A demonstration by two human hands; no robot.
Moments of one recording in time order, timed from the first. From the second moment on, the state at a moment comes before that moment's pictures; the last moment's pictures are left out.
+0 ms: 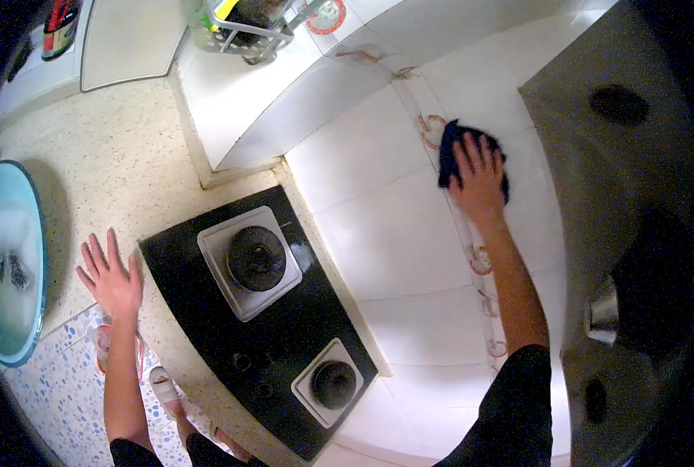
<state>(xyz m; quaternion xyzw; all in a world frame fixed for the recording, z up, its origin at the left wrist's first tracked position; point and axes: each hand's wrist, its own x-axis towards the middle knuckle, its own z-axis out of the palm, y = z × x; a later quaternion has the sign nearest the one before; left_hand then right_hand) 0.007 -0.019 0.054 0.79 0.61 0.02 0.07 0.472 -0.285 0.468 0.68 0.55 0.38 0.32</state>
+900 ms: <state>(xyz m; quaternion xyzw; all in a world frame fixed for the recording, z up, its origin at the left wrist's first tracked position) 0.004 -0.025 0.045 0.79 0.60 0.04 0.05 0.457 -0.308 0.497 0.67 0.42 0.53 0.30</state>
